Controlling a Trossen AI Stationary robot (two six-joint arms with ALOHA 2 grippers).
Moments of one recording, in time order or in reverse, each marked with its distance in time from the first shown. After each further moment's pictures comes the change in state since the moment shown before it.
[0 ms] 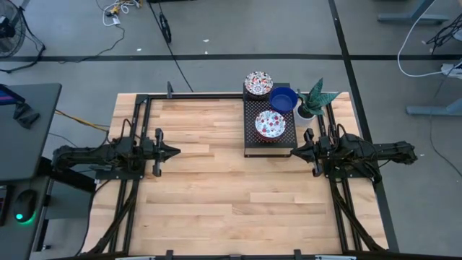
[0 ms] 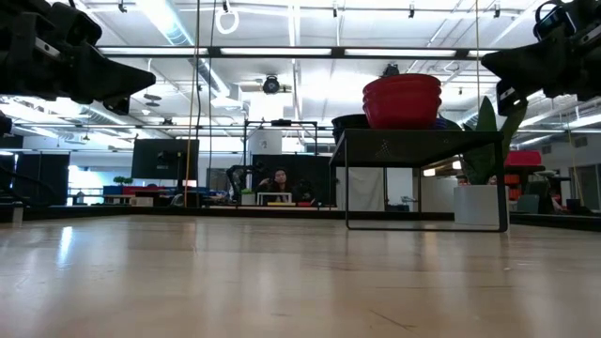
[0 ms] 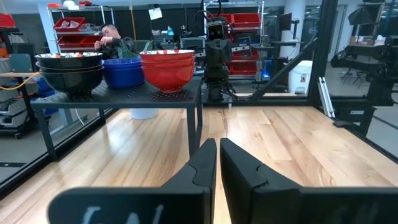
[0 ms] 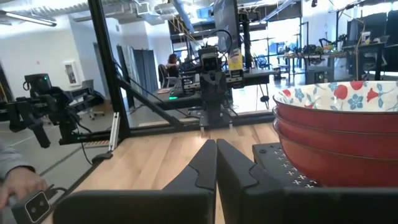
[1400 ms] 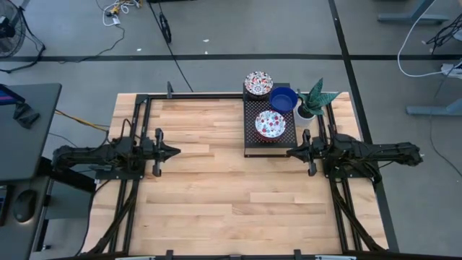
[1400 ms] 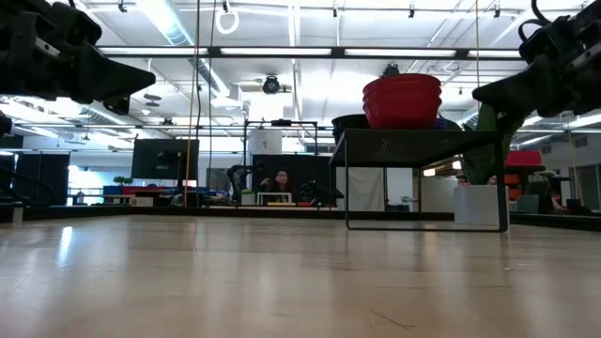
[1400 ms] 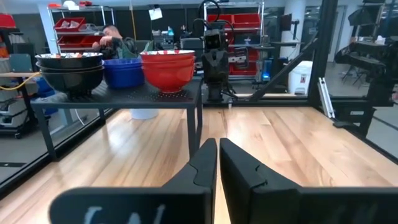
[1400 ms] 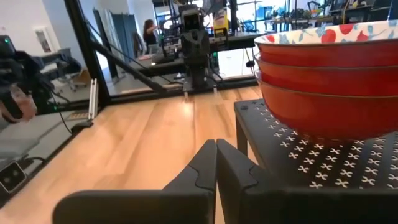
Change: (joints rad) left arm 0.000 -0.001 0.001 0.001 0.000 0.001; right arm -0.058 0.079 -0.001 -0.075 -0.008 0.005
